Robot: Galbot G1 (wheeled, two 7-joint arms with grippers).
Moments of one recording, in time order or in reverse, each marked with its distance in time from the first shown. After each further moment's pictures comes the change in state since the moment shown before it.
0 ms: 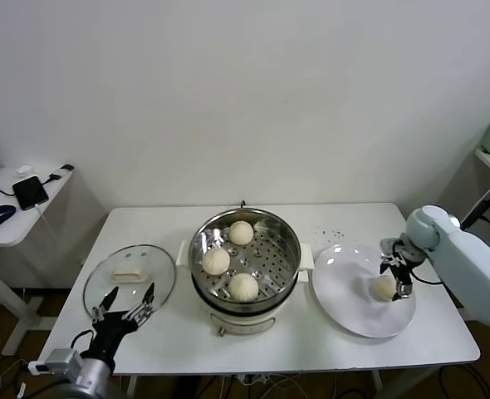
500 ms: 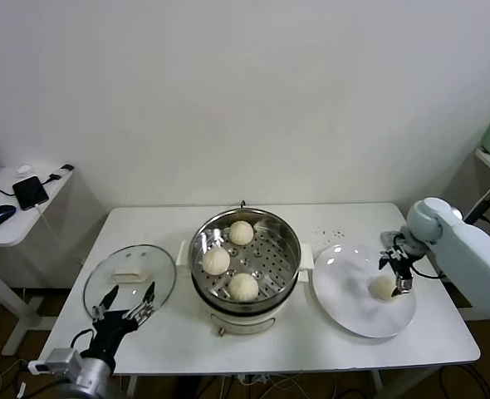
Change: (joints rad) left arm 0.001 -0.002 0.002 -0.011 0.003 0.003 -0.002; right arm 0.034 -0.025 -0.032 0.040 0.040 -0.011 -0.031
